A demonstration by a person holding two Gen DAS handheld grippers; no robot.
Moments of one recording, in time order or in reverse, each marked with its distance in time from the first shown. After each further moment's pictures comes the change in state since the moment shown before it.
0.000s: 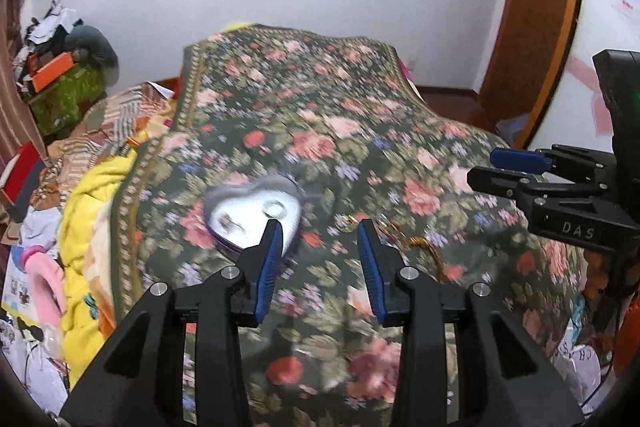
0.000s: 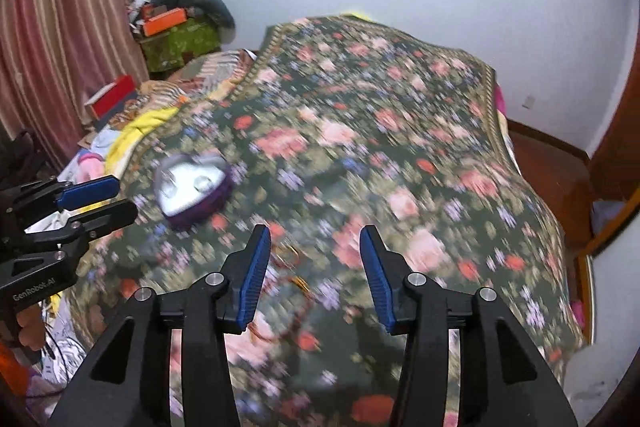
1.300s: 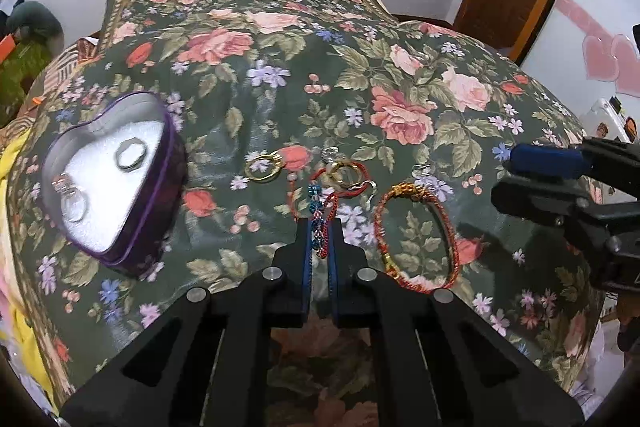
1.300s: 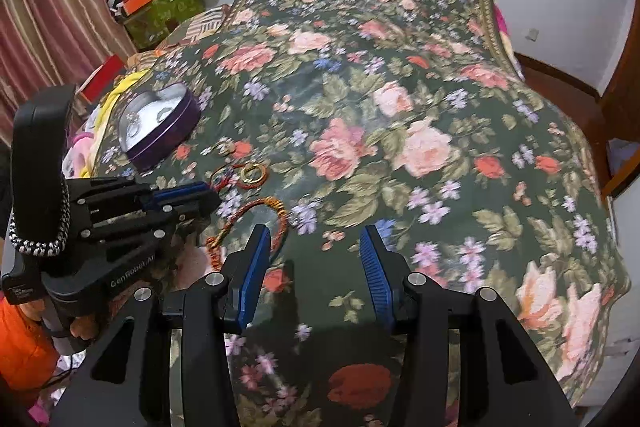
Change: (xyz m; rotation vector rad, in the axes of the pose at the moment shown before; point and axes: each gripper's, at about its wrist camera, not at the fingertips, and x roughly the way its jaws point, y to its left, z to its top) left arm 0.121 -0.041 -0.024 0.068 0.236 -0.099; right arm 0.036 -0.027 -0.045 0.103 0.175 0.079
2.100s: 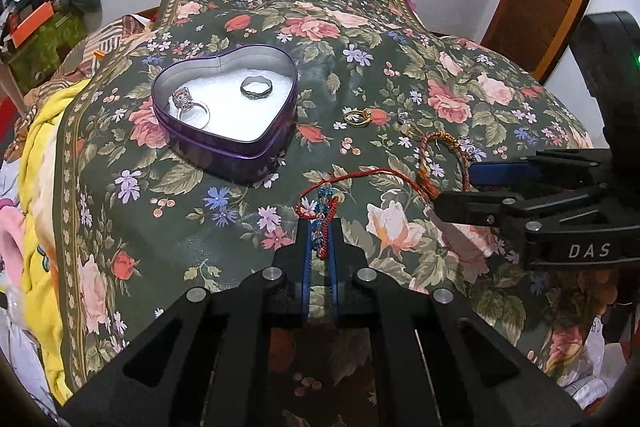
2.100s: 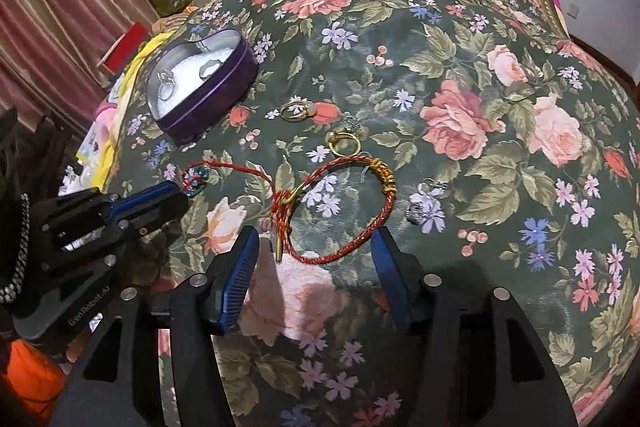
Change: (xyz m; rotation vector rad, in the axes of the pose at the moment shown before) left arm -0.044 0.045 -0.048 -0.103 -0.035 0.053; right arm 0.043 0.045 0.002 -0.001 0.141 0.115
